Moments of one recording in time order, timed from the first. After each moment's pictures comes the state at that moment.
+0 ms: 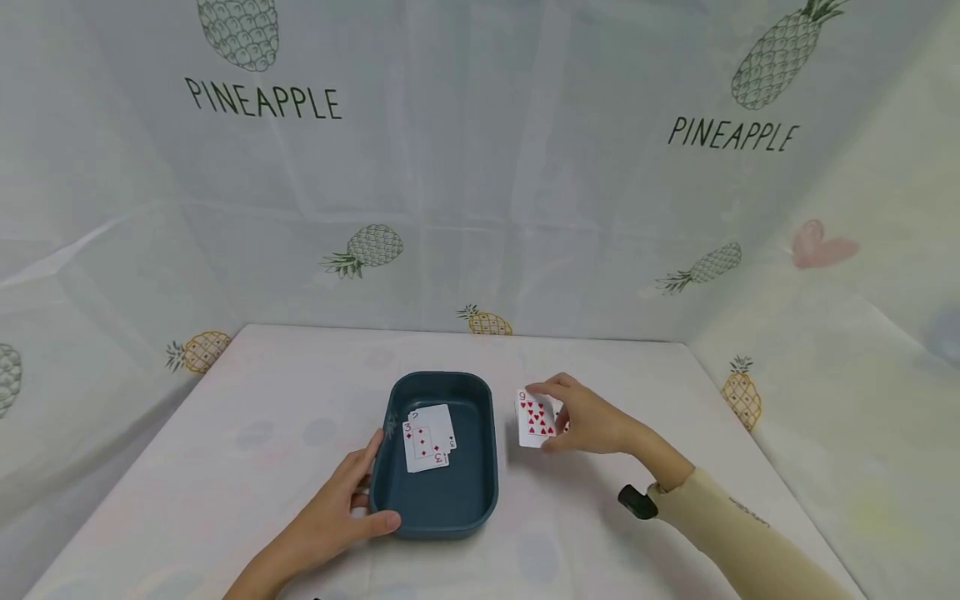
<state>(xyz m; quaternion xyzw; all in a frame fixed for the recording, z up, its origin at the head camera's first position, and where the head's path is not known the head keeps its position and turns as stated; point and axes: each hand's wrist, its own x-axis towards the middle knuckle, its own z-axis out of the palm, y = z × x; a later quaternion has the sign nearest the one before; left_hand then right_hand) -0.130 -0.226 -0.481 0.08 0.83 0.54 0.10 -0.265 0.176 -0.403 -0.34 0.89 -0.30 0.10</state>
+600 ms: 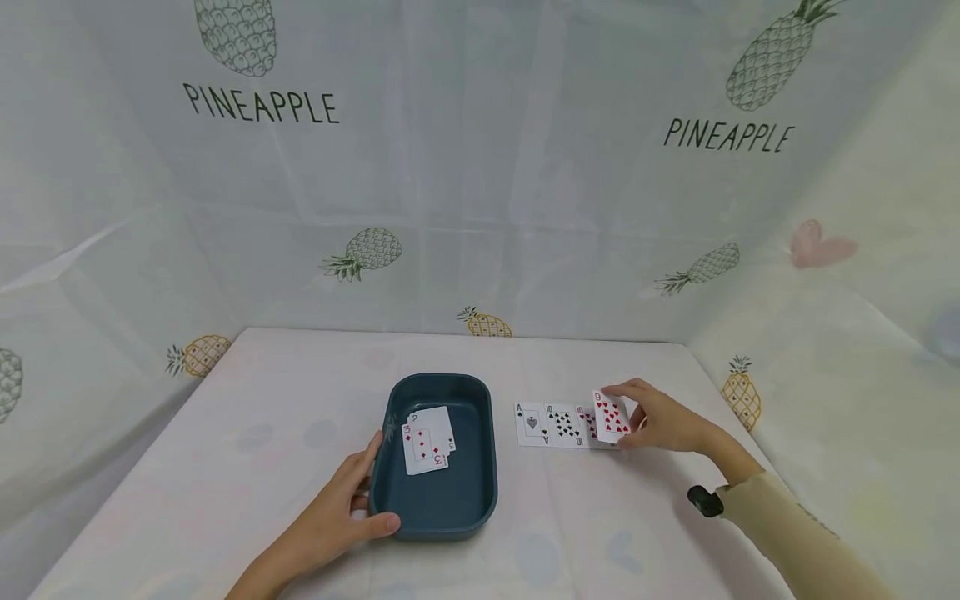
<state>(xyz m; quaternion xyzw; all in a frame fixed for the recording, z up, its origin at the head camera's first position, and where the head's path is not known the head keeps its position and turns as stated) -0.129 -0.223 -0.478 0.07 0.84 0.53 0.09 -0.290 0.297 -0.427 -0.26 0.92 -0.28 0.10</state>
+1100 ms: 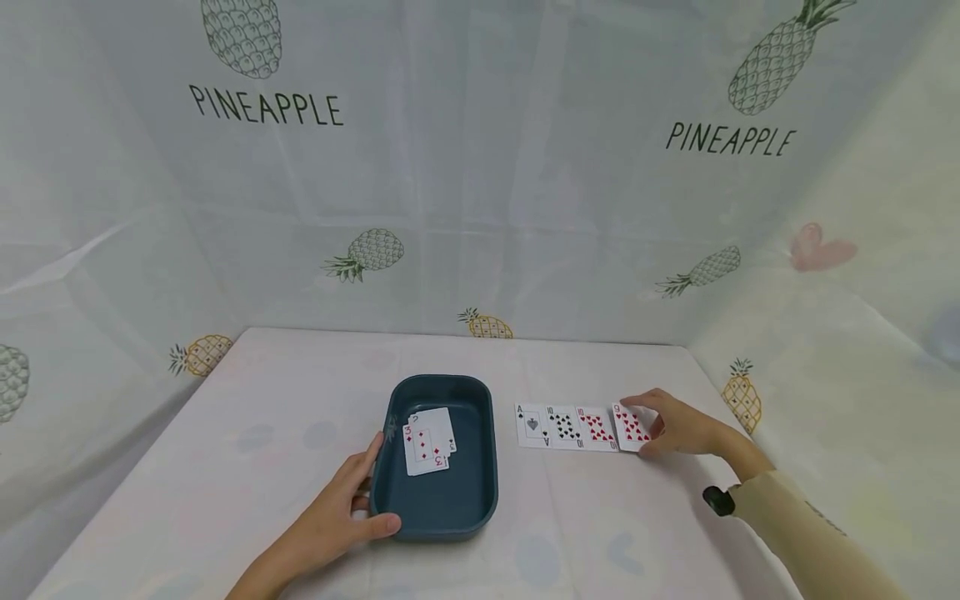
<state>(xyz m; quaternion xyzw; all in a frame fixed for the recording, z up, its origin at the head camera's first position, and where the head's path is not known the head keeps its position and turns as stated) -0.127 -0.224 -0.478 0.08 0.83 0.54 0.10 -0.301 0.333 -0.439 -0.24 0.92 -0.26 0.15</state>
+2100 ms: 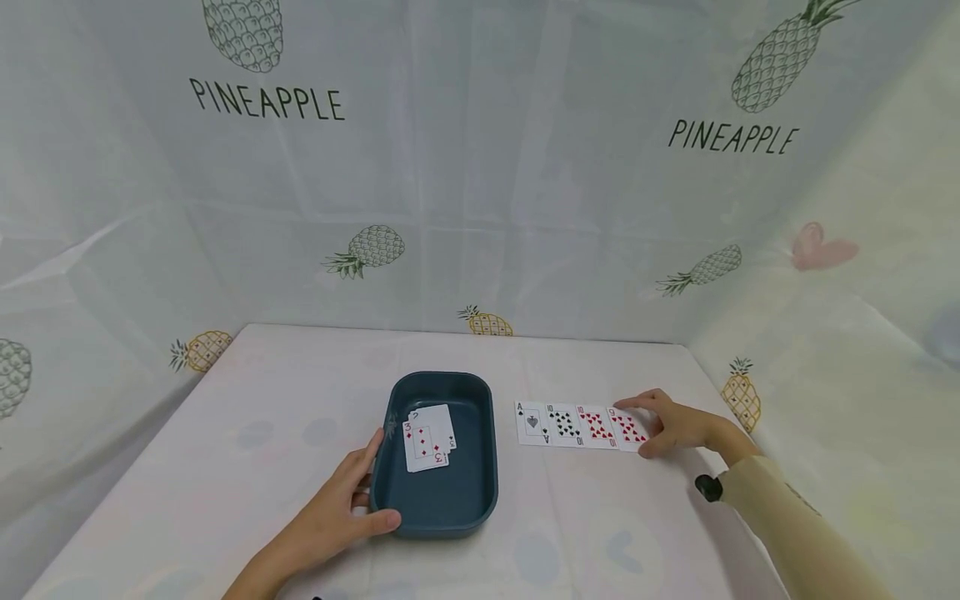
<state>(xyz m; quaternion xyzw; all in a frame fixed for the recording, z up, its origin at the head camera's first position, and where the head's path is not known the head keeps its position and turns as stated) -0.126 -0.224 -0.479 0.08 0.83 0.54 0.09 -0.313 0.337 -0.448 -0.19 0.91 -0.28 0.23</state>
